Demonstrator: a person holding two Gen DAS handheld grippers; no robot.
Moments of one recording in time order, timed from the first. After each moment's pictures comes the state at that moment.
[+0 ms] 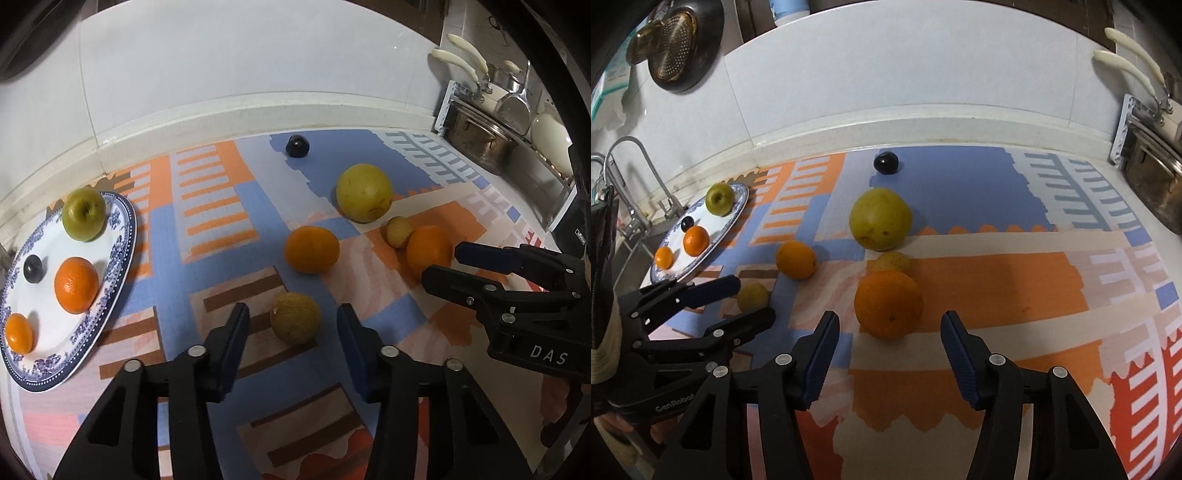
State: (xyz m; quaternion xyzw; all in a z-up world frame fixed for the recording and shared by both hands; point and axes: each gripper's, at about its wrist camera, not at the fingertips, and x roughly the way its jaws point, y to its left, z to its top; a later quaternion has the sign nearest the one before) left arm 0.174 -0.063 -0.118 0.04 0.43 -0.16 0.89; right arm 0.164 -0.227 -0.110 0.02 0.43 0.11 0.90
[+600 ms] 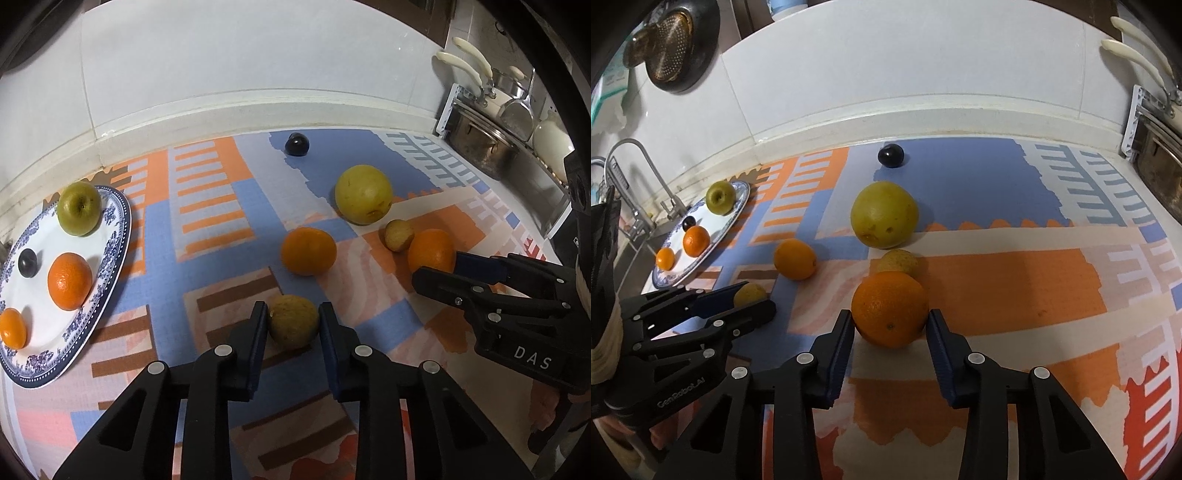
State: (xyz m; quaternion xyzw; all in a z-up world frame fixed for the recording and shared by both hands) left arm 0.176 -0.064 -0.117 0.02 0.44 -0.16 0.88; right arm 0.172 -0.226 -0.117 0.03 0.43 0.13 0.89
